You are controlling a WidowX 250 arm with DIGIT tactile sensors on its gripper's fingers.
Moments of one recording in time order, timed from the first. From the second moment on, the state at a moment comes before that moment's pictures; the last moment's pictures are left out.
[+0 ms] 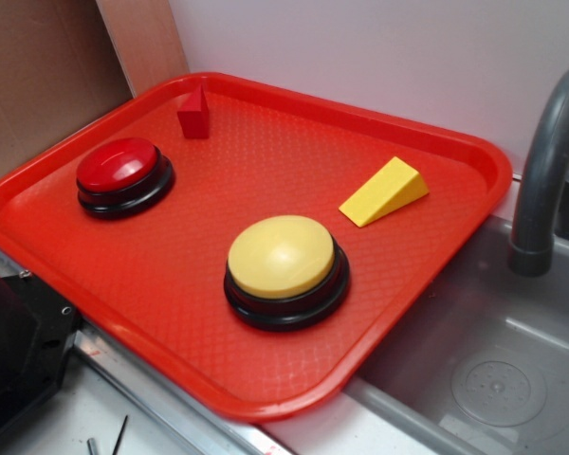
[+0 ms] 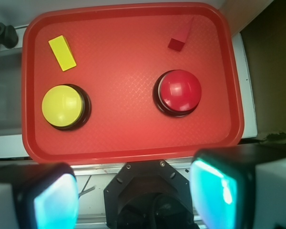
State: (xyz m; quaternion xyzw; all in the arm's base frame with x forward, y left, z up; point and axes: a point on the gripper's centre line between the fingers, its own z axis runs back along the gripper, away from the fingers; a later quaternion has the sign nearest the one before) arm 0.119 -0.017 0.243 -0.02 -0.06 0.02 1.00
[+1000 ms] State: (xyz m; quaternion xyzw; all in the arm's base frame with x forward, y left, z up) arm 0.194 0.003 0.196 -0.04 0.01 0.16 0.99
